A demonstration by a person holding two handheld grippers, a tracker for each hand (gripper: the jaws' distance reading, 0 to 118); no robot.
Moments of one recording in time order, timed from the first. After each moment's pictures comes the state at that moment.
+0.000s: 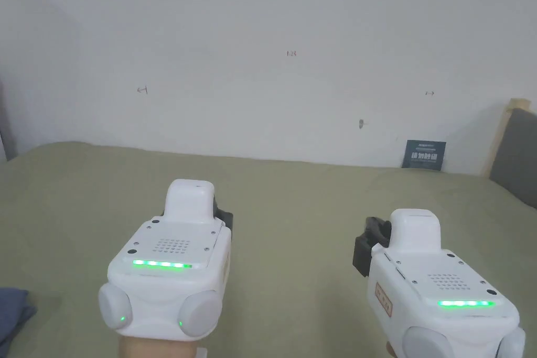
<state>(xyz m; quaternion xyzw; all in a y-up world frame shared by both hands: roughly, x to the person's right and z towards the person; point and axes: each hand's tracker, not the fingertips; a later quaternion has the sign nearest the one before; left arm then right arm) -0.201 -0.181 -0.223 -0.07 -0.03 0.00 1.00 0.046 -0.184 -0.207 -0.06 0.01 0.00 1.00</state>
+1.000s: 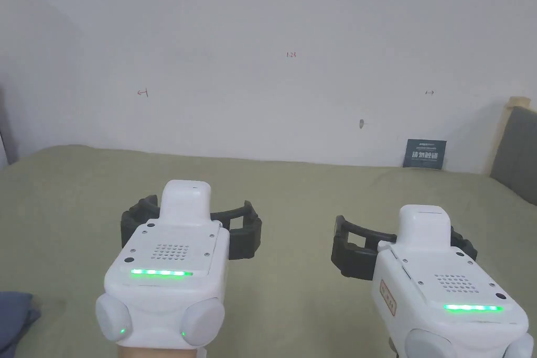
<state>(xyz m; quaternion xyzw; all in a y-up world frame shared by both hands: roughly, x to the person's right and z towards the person) -0.208 -0.177 -0.216 -0.05 -0.01 0.00 1.00 0.041 -0.180 -0.199 -0.03 -0.01 -0.01 1.00</state>
